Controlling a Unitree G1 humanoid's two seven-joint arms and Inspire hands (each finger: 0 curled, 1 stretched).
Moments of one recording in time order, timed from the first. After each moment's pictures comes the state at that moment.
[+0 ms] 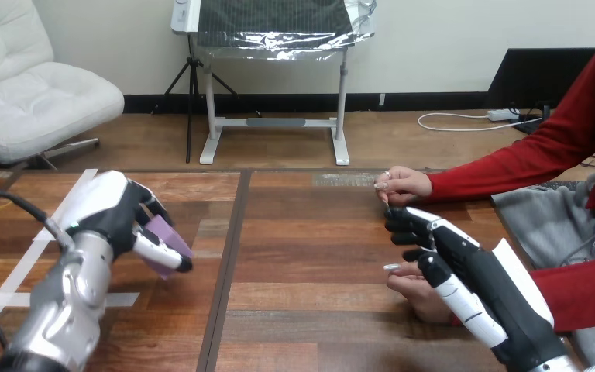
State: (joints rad) left arm -0.45 0.50 -0.29 0.58 0.51 0.19 -0.01; right arm 0.22 -0.31 -0.02 0.09 -0.07 -0.56 0.24
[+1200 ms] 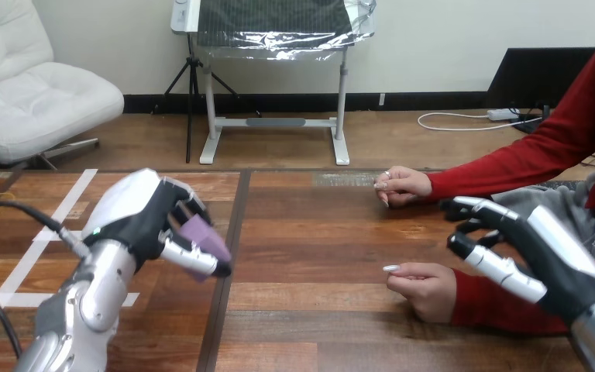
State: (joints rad) left arm -0.25 0.50 -0.25 0.13 0.50 0.25 -0.11; right arm -0.08 -0.56 -0.05 0.51 -0.27 -0.62 0.15
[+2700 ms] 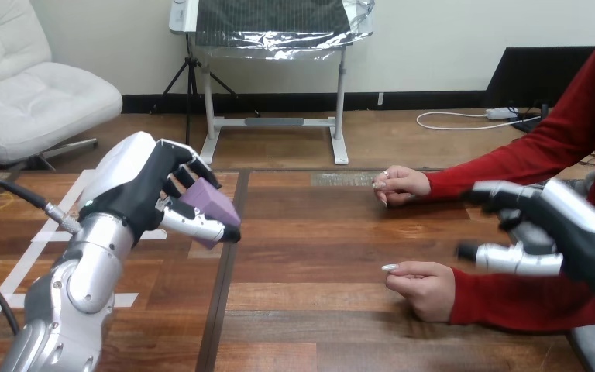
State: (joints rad) left arm -0.26 0.48 -0.17 -0.02 0.46 0.28 -0.15; right arm -0.36 -0.68 0.00 0.89 -0.31 -0.69 0.29
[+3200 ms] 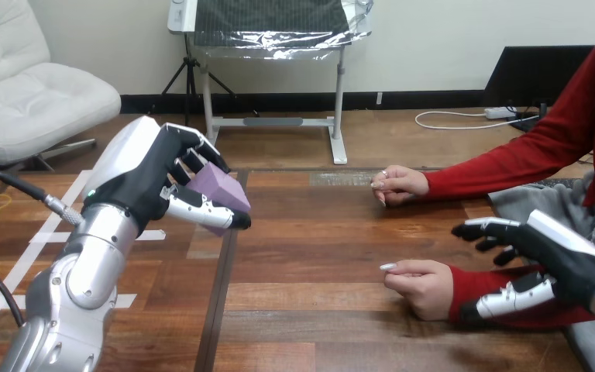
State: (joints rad) left arm -0.26 0.46 -0.15 -0.09 0.44 0.27 -0.15; right arm -0.39 -0.68 0.06 0.99 -0.34 -0.66 0.33
